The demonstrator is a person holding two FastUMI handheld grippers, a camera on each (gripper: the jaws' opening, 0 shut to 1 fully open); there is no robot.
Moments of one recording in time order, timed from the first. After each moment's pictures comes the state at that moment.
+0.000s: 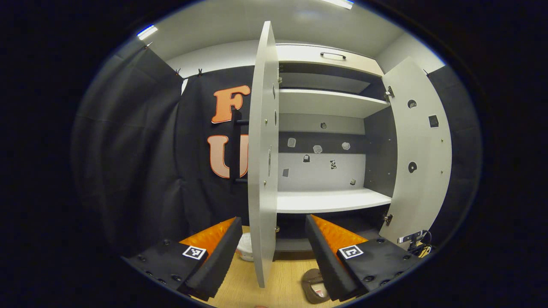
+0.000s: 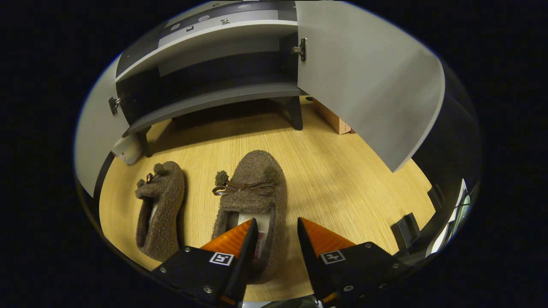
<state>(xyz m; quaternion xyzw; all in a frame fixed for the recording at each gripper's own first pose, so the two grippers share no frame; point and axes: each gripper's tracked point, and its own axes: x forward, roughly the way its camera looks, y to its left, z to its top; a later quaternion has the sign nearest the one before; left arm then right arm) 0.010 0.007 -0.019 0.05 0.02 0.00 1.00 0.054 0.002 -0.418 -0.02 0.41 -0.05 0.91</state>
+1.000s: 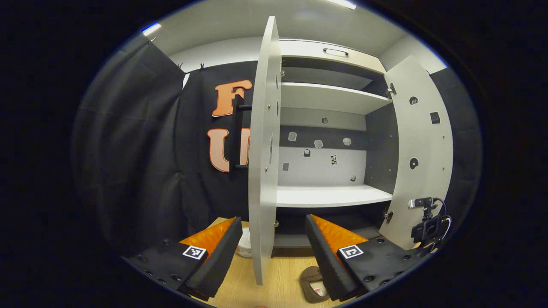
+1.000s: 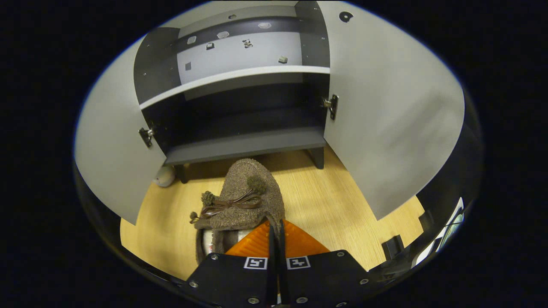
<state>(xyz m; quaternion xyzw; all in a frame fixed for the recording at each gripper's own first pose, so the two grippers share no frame) 0.013 0.008 -0.037 0.04 0.03 0.00 1.00 0.084 0.079 -0.268 0.01 0.35 0.01 0.94</state>
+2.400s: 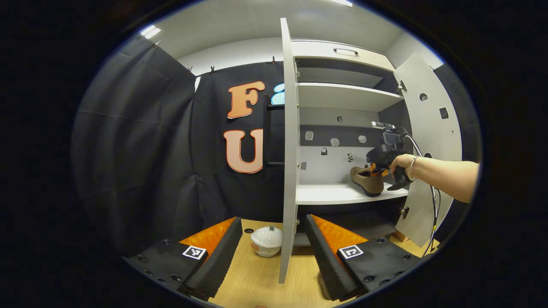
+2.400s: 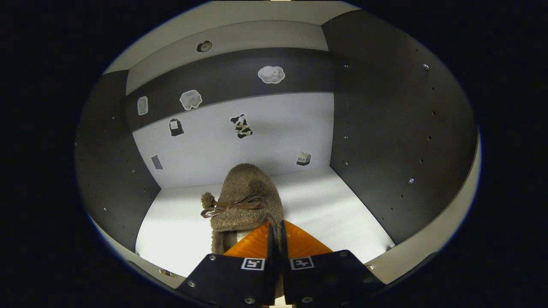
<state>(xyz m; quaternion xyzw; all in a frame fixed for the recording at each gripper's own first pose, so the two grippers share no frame) 0.003 0.050 -0.039 0.06 0.03 0.05 1.00 0.439 0.127 -0.053 0.02 0.25 -0.01 0.97</state>
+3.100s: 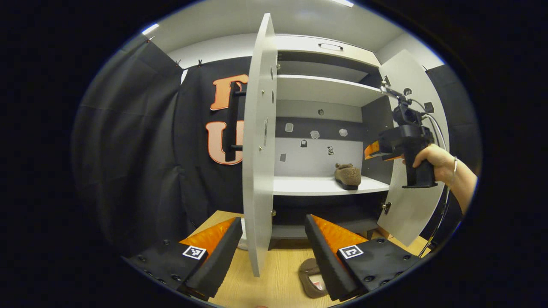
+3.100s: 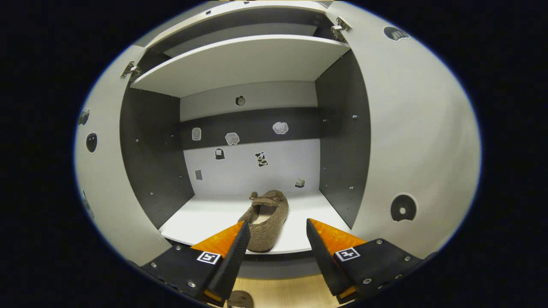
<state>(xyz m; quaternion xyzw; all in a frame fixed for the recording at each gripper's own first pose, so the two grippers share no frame) 0.000 -0.005 -0.079 0.04 0.06 -0.01 1.00 0.279 0.104 0.024 0.00 0.10 0.05 0.99</state>
